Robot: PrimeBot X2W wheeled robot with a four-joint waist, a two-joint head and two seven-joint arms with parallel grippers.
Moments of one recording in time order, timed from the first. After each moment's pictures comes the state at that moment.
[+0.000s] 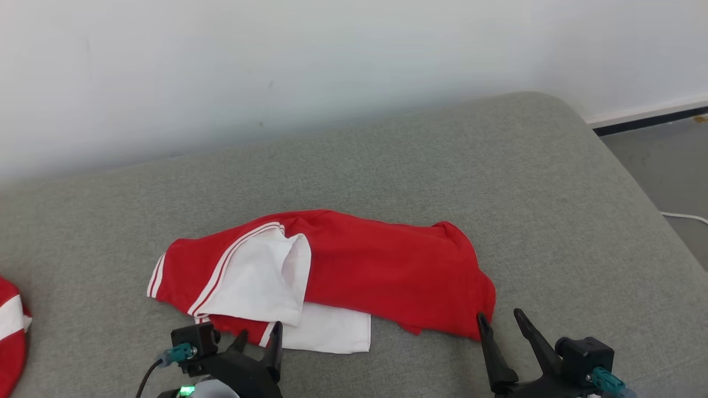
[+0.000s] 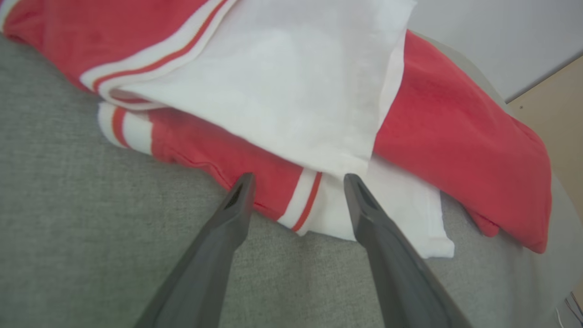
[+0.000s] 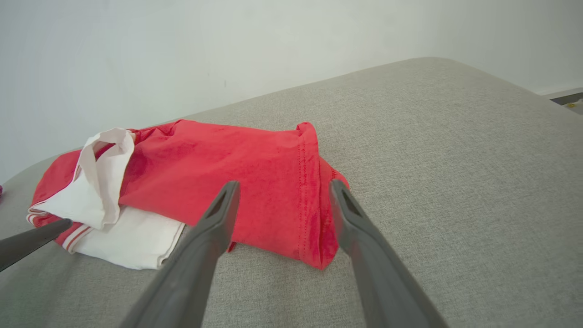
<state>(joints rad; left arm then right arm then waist) -0.32 0.06 -0.33 0.71 -0.63 -0.01 -0.09 -0.04 -0.05 0.15 0.28 0.27 0.13 -0.11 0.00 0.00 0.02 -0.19</state>
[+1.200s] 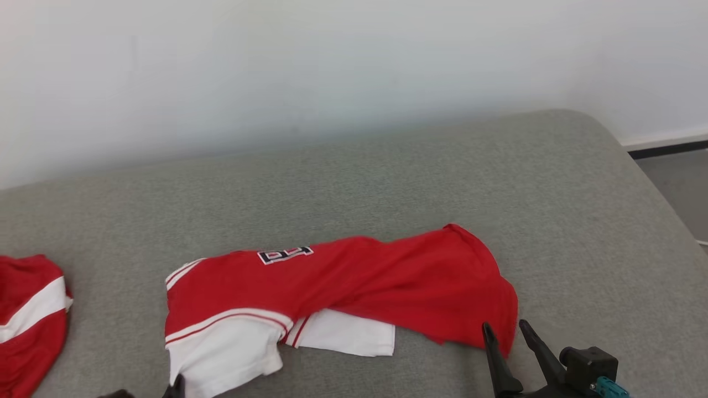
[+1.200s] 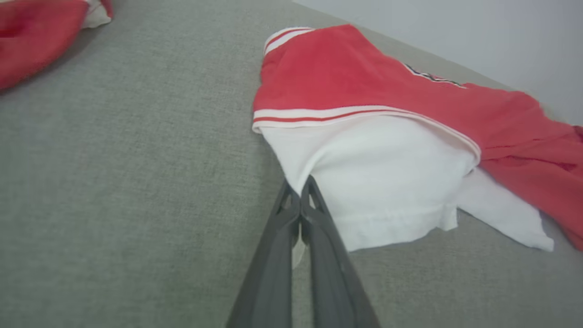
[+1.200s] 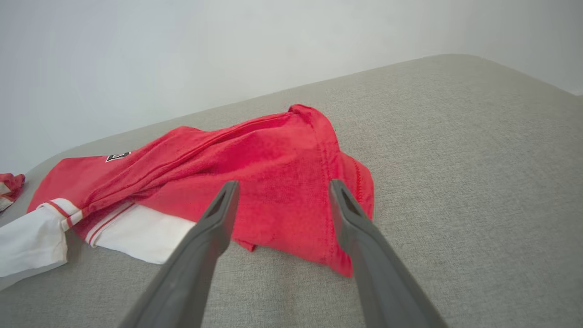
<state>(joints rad) -0.05 0.23 -0.25 0.41 -0.66 0.11 -0.16 -0.02 -0.05 0.13 0.29 0.28 0.13 -0.12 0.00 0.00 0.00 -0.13</state>
